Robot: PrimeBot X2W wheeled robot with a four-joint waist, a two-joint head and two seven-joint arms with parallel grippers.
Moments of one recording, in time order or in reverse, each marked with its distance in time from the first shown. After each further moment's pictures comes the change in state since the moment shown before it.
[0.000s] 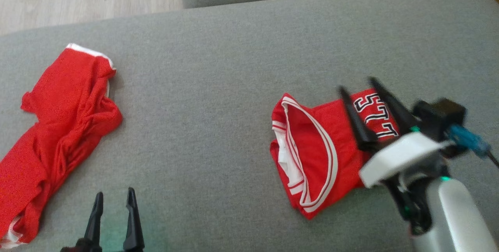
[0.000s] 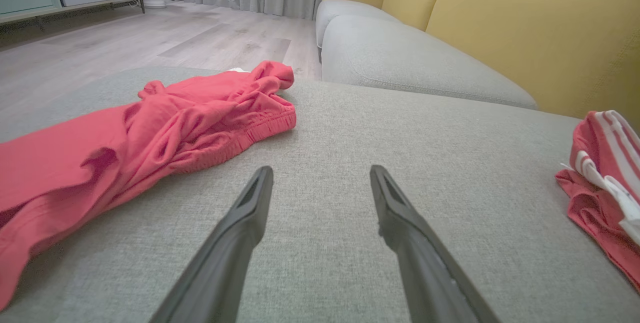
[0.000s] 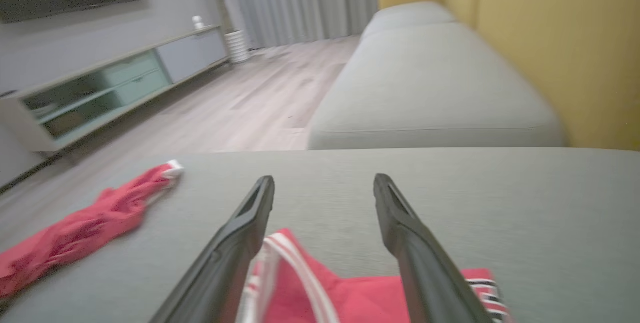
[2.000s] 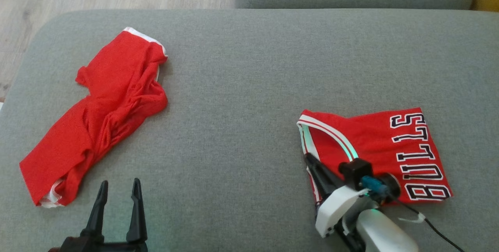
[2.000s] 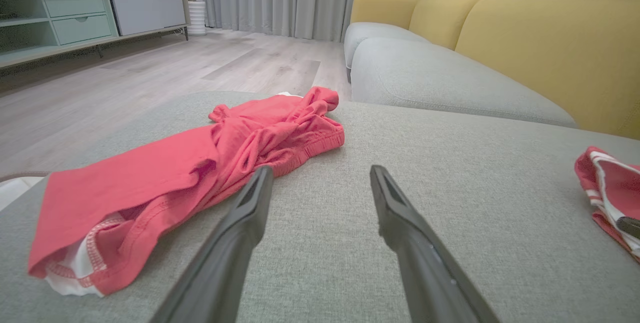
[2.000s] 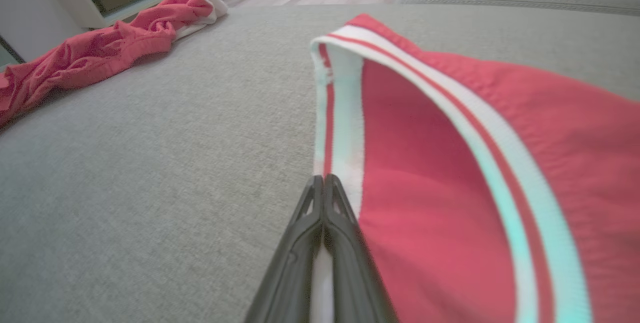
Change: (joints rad) left arm -0.027 0.000 0.008 -0.002 0.067 -0.044 0.000; right arm -0.150 0.033 0.275 0.893 -0.081 0.000 -0.542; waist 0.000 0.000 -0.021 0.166
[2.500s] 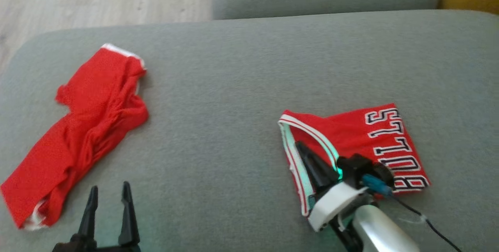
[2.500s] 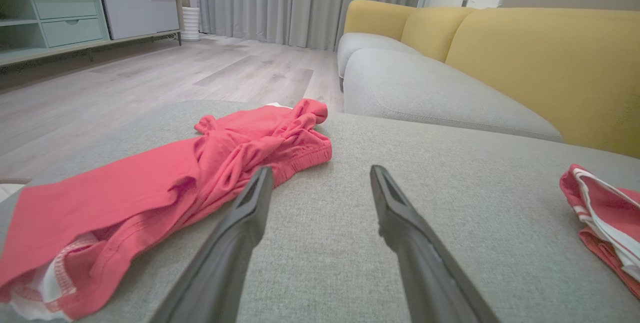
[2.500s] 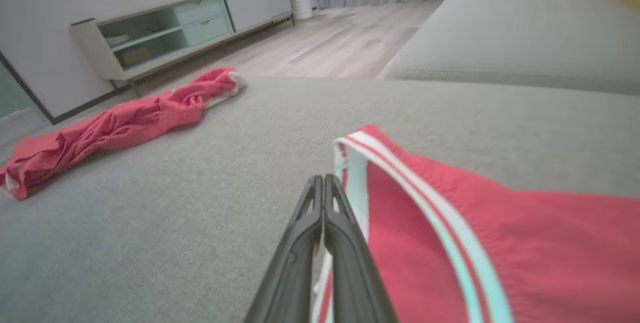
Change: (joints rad) left arm 0.013 0.000 0.016 -0.007 -0.043 0.027 0.000; right arm 0.034 -0.003 0.028 -0.174 0.011 0.000 0.000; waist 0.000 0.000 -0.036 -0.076
